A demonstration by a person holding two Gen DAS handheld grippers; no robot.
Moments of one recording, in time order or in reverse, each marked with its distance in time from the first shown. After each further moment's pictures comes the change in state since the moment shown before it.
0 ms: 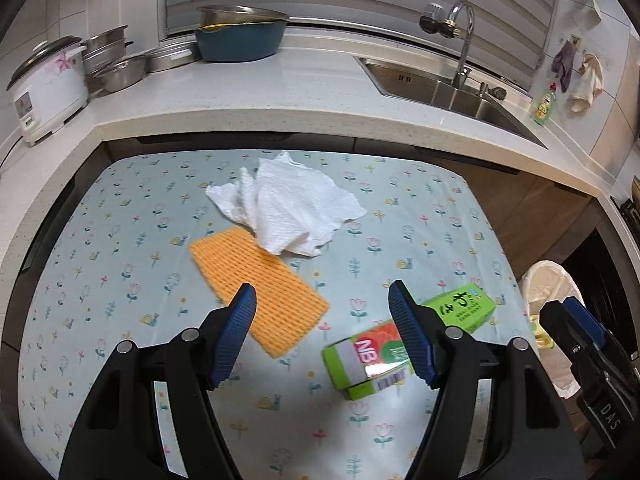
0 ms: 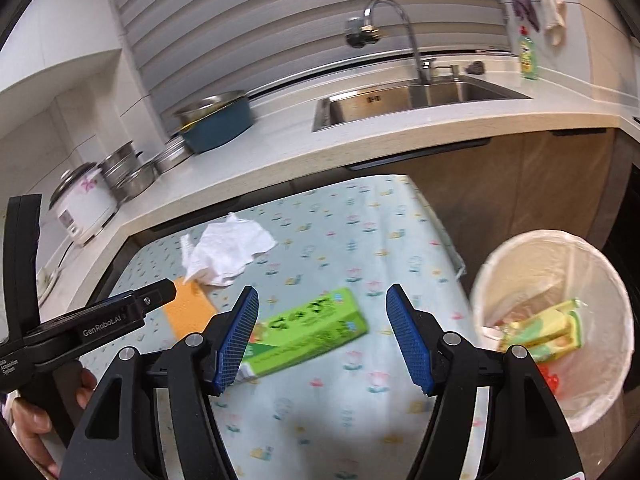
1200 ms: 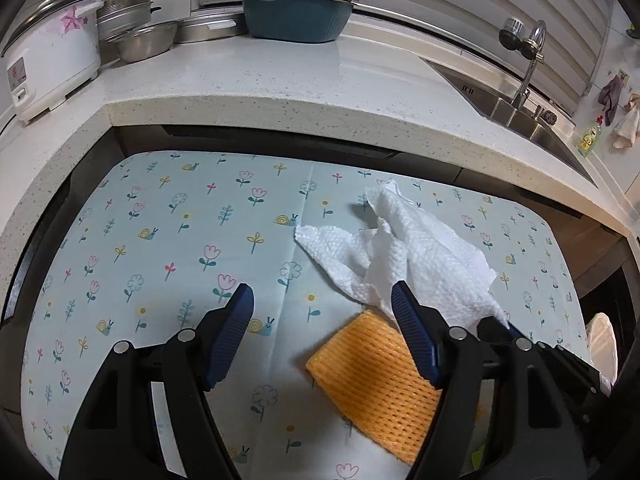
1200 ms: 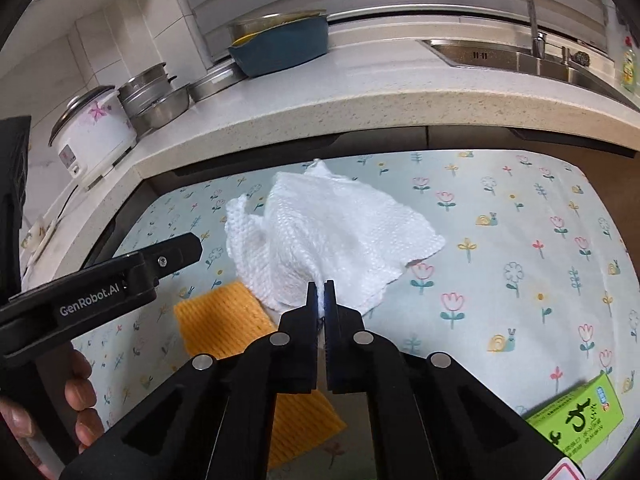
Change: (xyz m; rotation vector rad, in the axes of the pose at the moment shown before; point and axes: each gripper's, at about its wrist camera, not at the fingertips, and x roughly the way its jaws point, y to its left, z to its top) left arm 0.094 0.114 0.057 -0.081 0.035 0.011; right arm 0.173 0.124 0.012 -0.124 0.172 0.096
